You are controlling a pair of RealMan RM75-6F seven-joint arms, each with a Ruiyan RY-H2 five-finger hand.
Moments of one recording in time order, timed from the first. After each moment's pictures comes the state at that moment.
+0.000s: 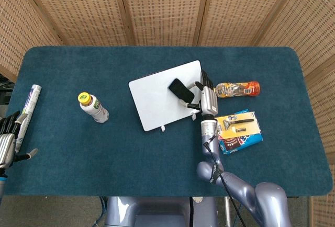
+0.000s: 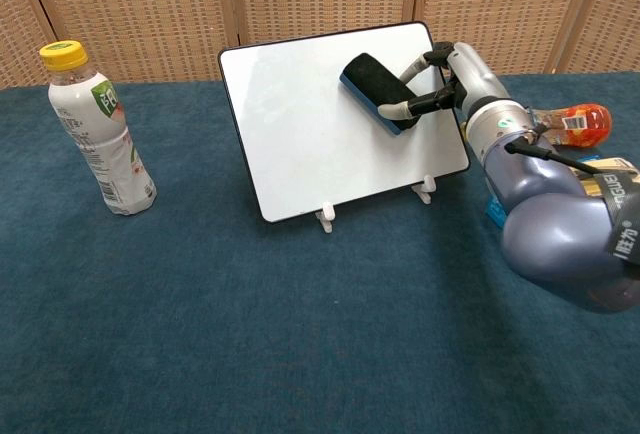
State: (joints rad) left arm -0.15 -1.21 -0.09 -1.45 1.35 1.35 -0.05; right arm 0.90 -2.11 0.59 -0.73 -1.03 1.07 0.28
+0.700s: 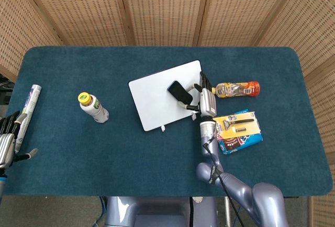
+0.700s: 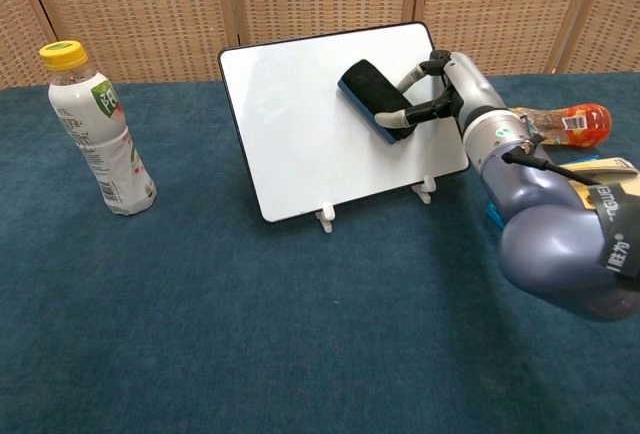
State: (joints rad) left arm -0.15 -1.21 -0.09 -1.46 1.35 1.34 -0.05; right arm 0.91 -2.13 0.57 -0.69 -1.04 1.05 0.32
